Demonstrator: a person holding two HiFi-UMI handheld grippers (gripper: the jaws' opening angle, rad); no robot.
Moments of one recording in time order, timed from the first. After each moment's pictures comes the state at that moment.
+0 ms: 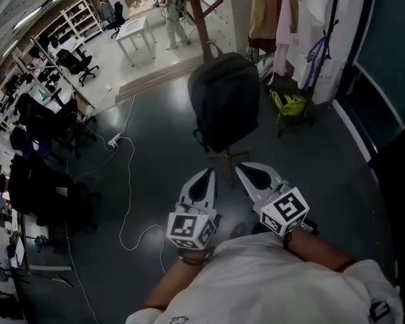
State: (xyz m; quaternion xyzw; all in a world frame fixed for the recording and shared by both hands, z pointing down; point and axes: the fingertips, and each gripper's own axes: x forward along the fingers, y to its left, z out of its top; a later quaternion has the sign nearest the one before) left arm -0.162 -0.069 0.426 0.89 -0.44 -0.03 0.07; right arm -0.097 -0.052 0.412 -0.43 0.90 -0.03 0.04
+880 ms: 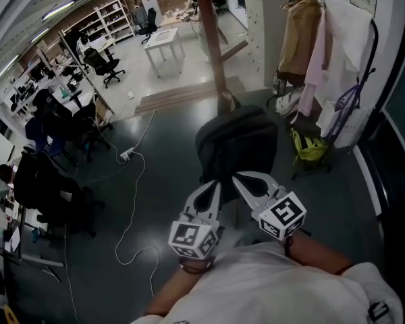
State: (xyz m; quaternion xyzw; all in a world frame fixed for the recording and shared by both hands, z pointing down) left arm -0.107 -0.261 0.402 0.87 -0.48 -0.06 0.07; right arm -0.063 -0.262 0.386 -0.33 0.94 -0.01 0.02
